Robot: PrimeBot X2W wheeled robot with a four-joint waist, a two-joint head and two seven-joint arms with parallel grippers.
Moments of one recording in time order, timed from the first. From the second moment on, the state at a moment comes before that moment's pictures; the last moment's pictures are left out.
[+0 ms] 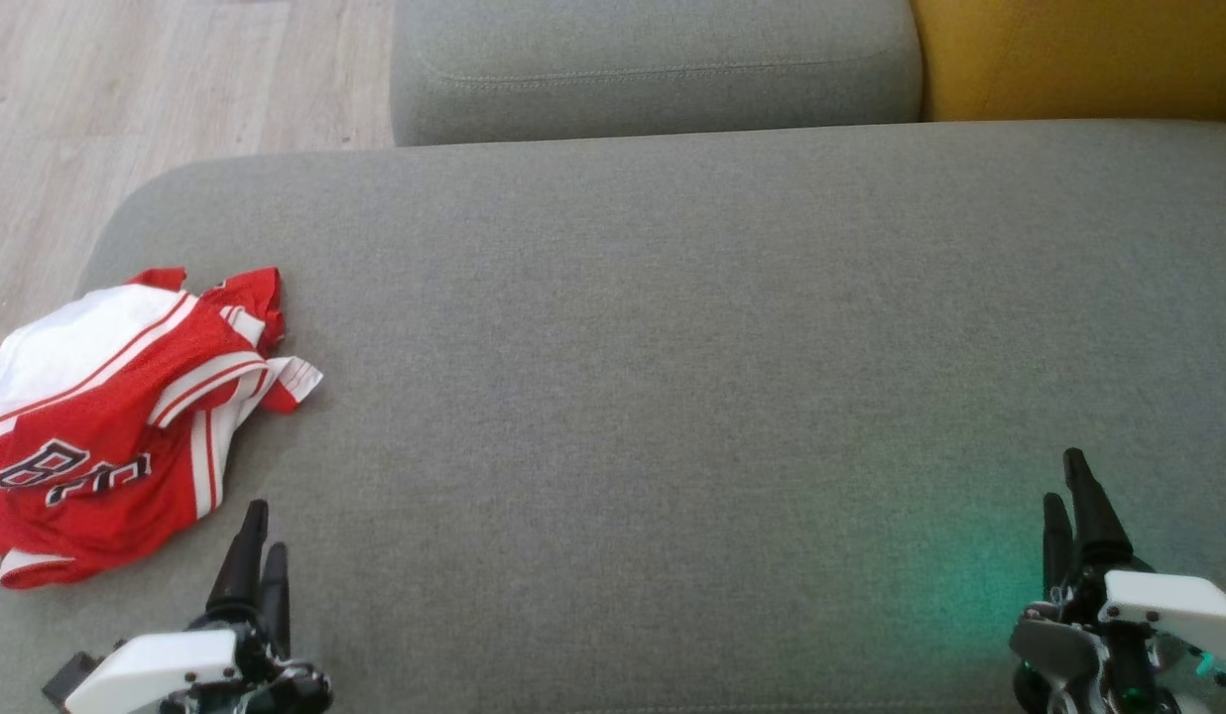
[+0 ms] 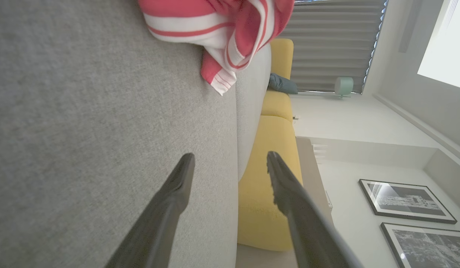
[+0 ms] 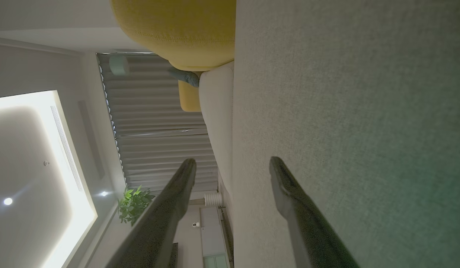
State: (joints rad) left arm 0.01 0.02 0.07 0.37 -1.55 -0.12 0.08; right arm -0.03 -0.04 -0.10 0.37 1.57 0.12 0.08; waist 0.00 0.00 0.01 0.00
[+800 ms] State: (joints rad) left arm -0.01 0.02 0.05 0.36 -1.25 -0.12 0.01; right arm -0.07 -0.04 -0.04 0.37 1.28 0.12 0.02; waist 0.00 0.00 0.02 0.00
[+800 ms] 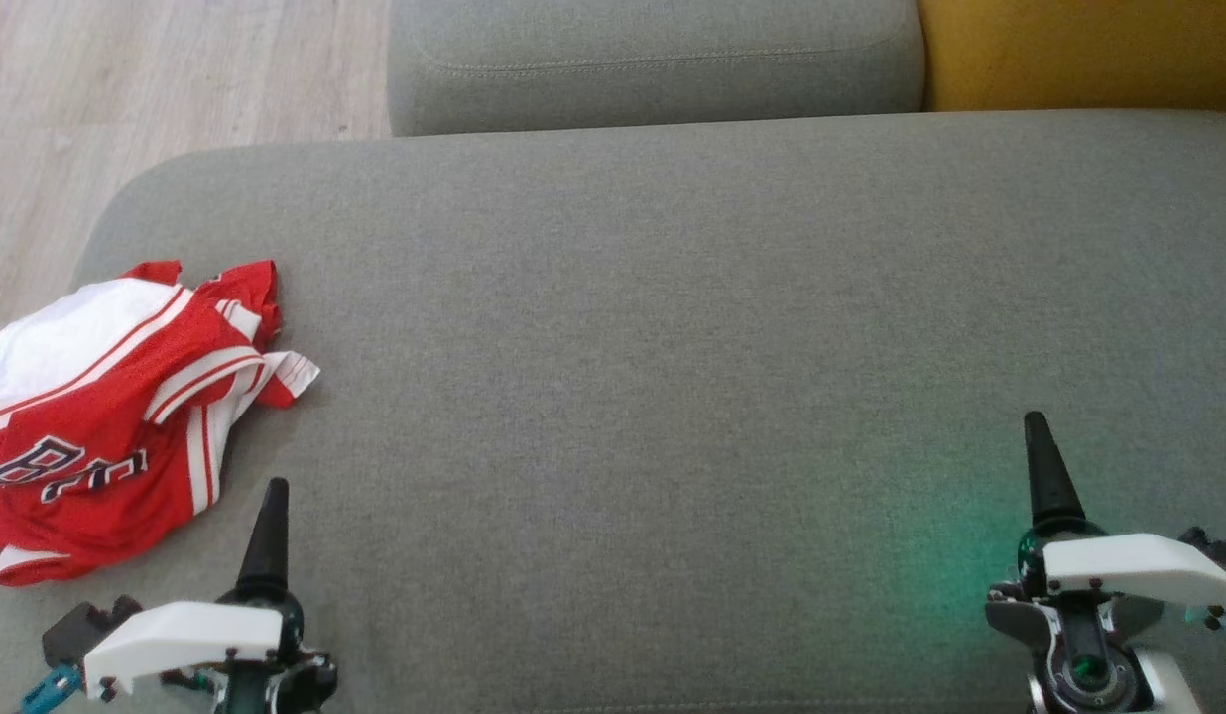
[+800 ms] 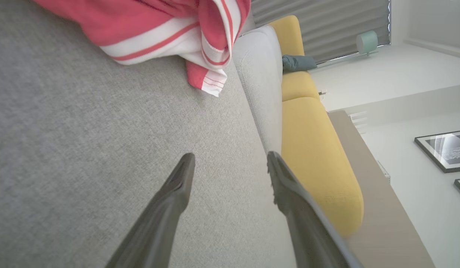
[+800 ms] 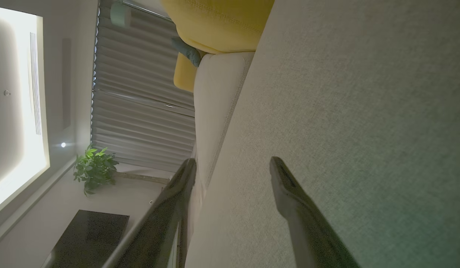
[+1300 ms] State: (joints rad) left arm -0.03 0.02 0.03 0.37 -1.05 -0.10 -0.03; right arm -0.10 -0.04 -0.02 0.39 1.06 0.12 -0.03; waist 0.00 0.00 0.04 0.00
